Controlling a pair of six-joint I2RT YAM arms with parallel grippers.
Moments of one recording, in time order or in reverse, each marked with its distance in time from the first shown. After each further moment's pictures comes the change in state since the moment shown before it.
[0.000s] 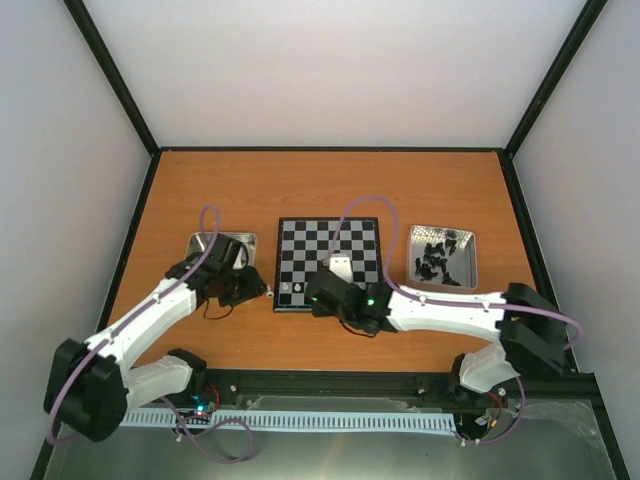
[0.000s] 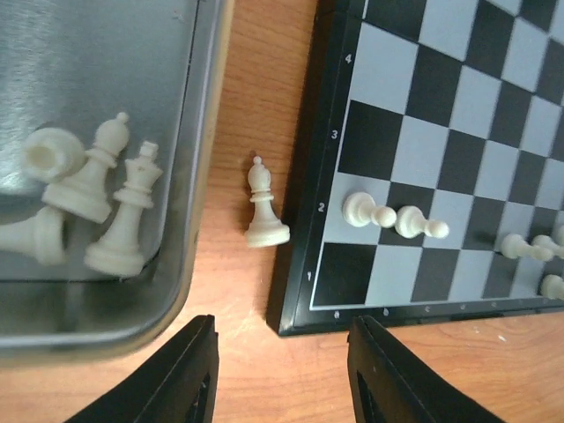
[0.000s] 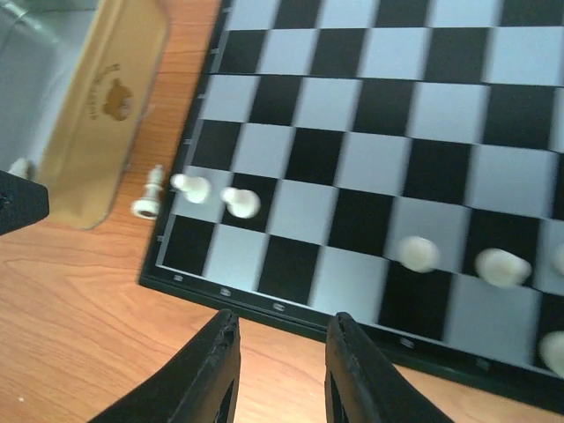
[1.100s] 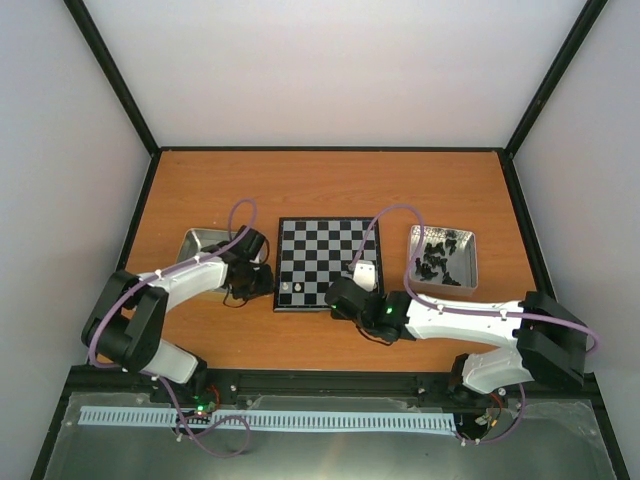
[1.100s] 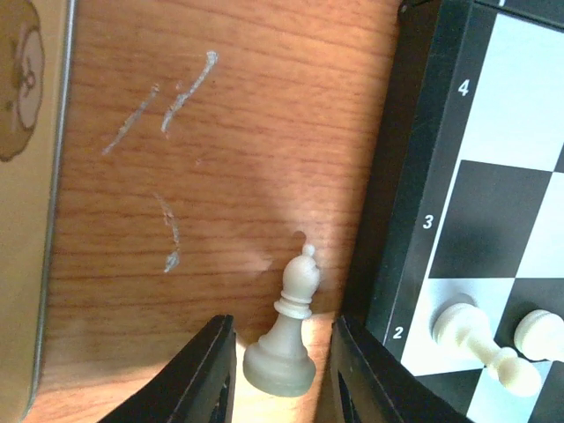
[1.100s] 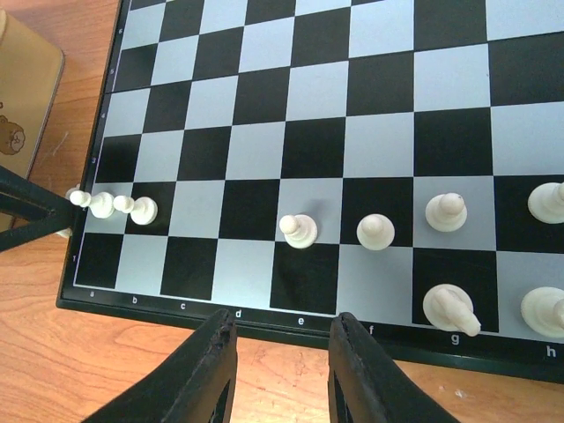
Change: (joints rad) left arm -0.048 0.419 0.080 0.141 -0.066 0.062; right arm -0.029 -0.159 -0.210 0.018 0.084 0.148
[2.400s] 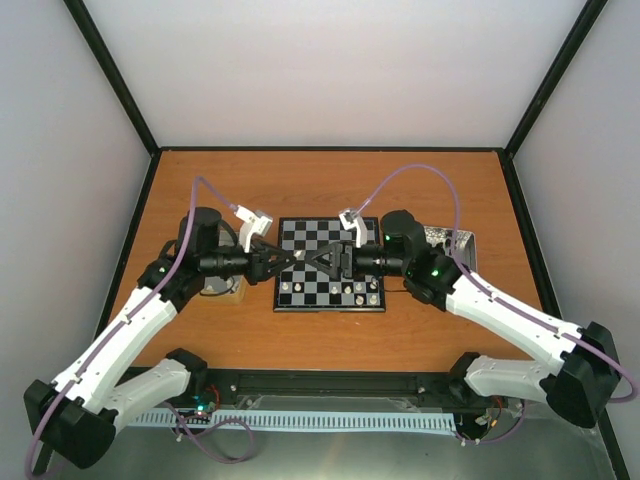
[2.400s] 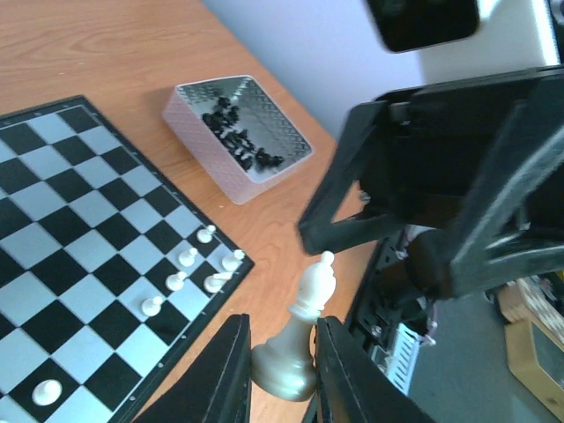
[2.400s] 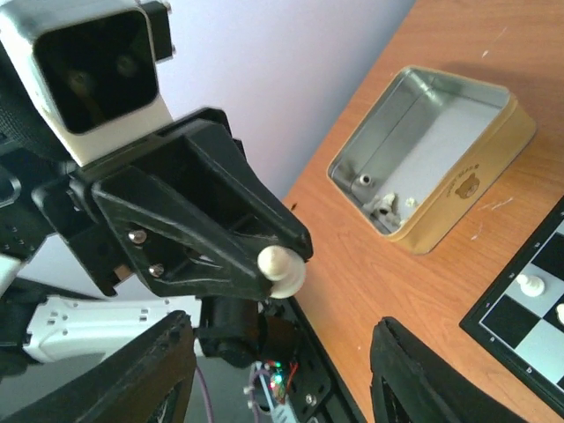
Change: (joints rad) left arm -0.003 -0.544 0.122 0.086 0.579 0.393; right arm -0.355 -0.210 0.145 0.288 -0.968 -0.294
